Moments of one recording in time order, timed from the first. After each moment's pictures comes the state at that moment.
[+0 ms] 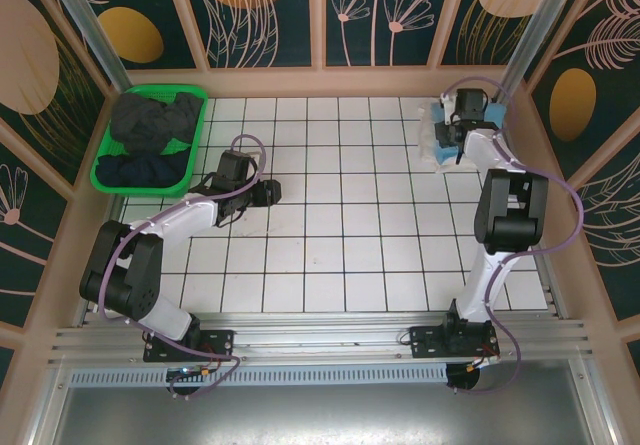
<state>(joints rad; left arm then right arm) -0.37 1.55 0.88 -0.15 0.15 -0.38 -0.04 1.94 1.50 -0.37 0.05 -0.25</state>
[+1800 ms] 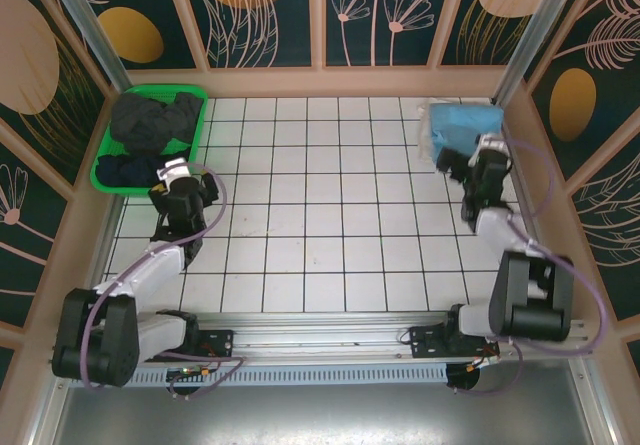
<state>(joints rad) -0.15 1.20 0.47 0.33 -0.51 -0.21 -0.09 1.30 0.60 0.32 0.02 0.19</state>
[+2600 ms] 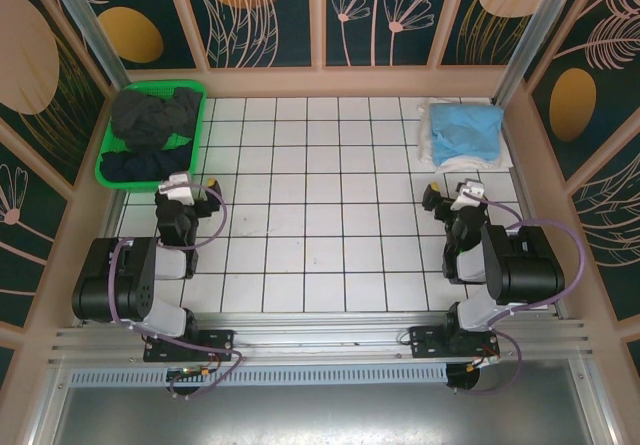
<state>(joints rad) 0.02 1.51 0.24 1.08 -0.06 -0.09 -0.02 1.56 0.17 1.23 0.10 0.13</state>
